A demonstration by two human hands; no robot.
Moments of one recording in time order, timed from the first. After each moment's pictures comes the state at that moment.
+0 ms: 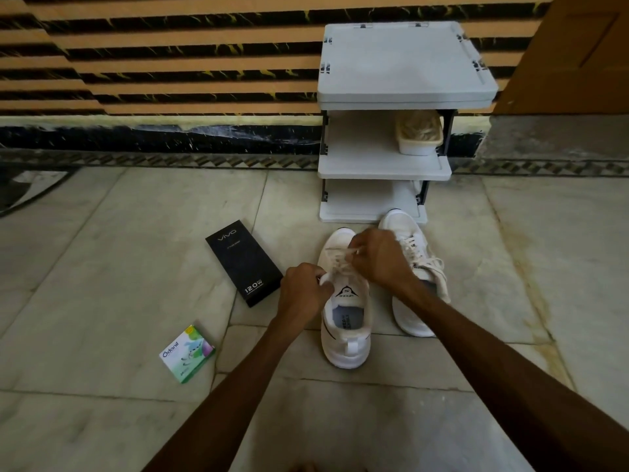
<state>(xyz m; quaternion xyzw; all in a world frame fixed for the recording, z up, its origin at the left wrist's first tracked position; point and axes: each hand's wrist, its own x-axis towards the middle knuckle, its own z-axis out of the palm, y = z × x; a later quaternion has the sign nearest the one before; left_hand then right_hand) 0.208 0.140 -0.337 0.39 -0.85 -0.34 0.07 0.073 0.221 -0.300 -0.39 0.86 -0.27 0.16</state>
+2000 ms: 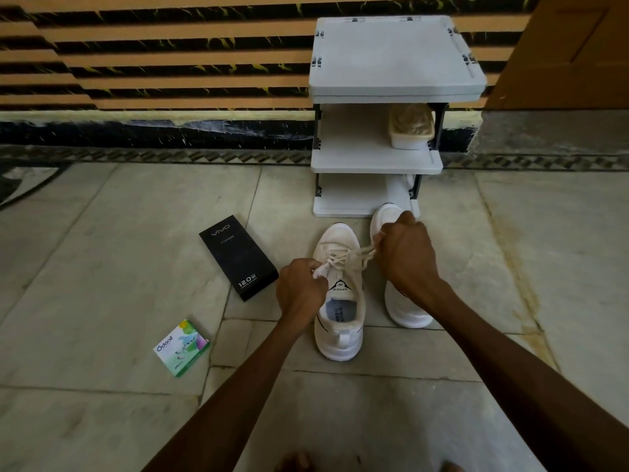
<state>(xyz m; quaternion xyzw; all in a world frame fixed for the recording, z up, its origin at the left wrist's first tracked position) 0.201 0.161 -0.331 0.48 -0.80 -0.34 0.10 0.070 0.260 -0.279 -0.35 0.93 -0.13 0.01</state>
